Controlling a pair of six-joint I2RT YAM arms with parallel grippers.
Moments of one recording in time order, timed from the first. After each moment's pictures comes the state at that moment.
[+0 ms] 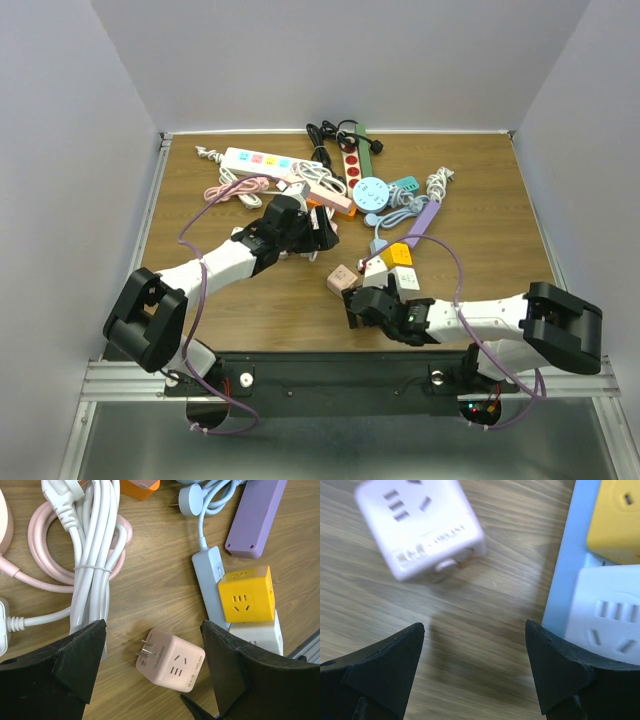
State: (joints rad) left arm -0.63 1.44 0.85 -0.02 0.10 -0.64; right arm 1.19 1.36 0.55 -0.05 0.60 0.65
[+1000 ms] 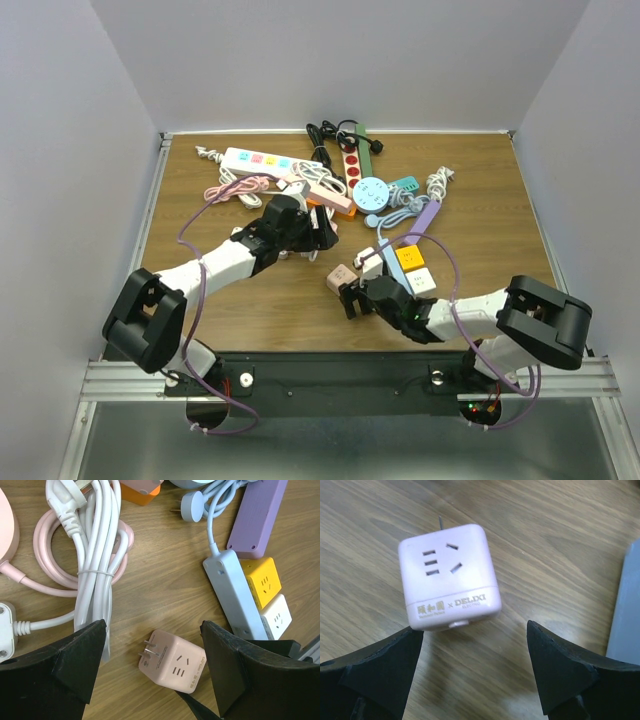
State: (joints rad) left arm -0.63 1.43 0.85 -0.01 0.09 -0.61; right arm 1.05 1.43 0.38 0.52 0.43 0.28
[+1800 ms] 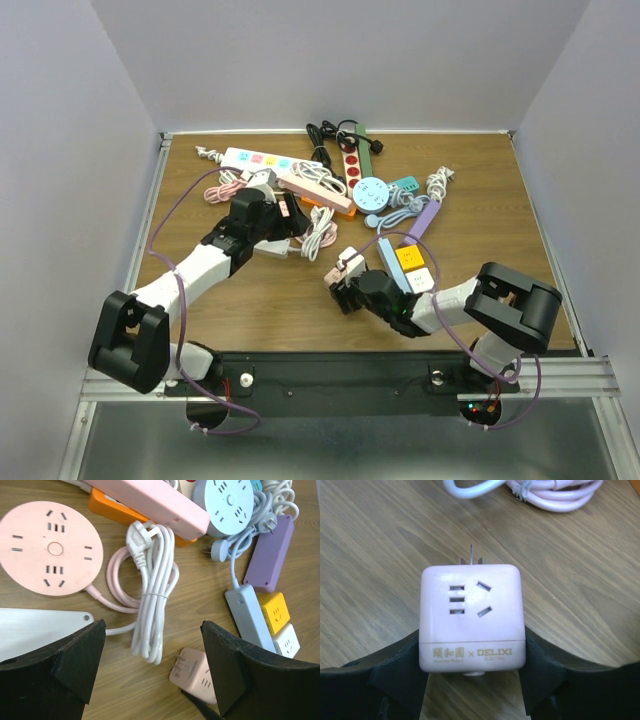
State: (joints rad) left arm -0.44 1.31 0.79 0.01 0.11 -0.55; right arm 1.02 1.61 0.45 0.71 0.28 0.08
